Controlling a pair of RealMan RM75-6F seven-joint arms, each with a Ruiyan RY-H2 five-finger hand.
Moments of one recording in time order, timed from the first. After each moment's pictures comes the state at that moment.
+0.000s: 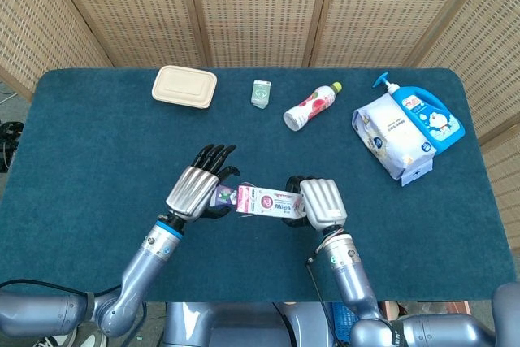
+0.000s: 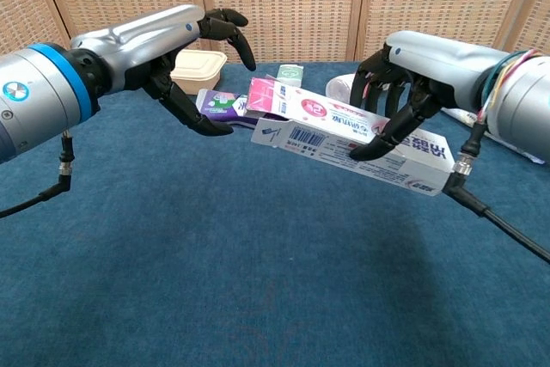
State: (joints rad) left arm -0.76 -1.57 -0.21 -1.81 1.11 1.20 0.53; right arm 0.70 -1.59 0.26 -1.96 -0.83 1.36 -0.69
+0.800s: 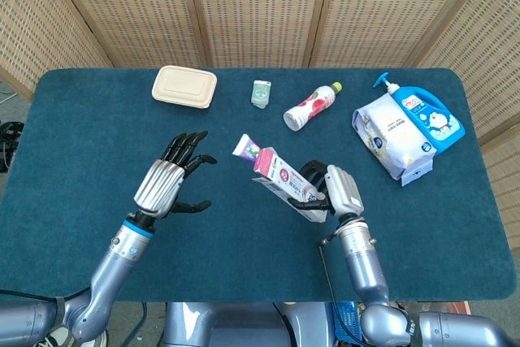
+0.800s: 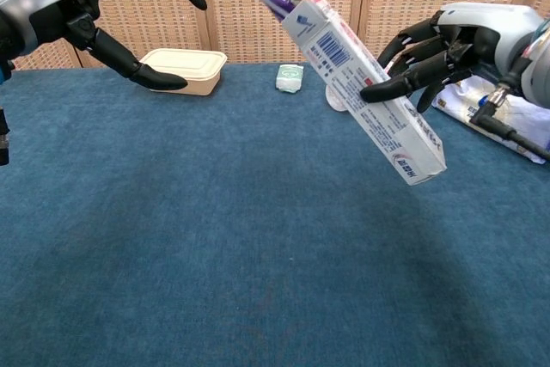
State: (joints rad) left arm -0.65 -1.45 -0.20 -1.83 1.31 1.27 0.23; right arm 0.62 -1.51 0.44 -2.02 -0.63 1.27 -0.30
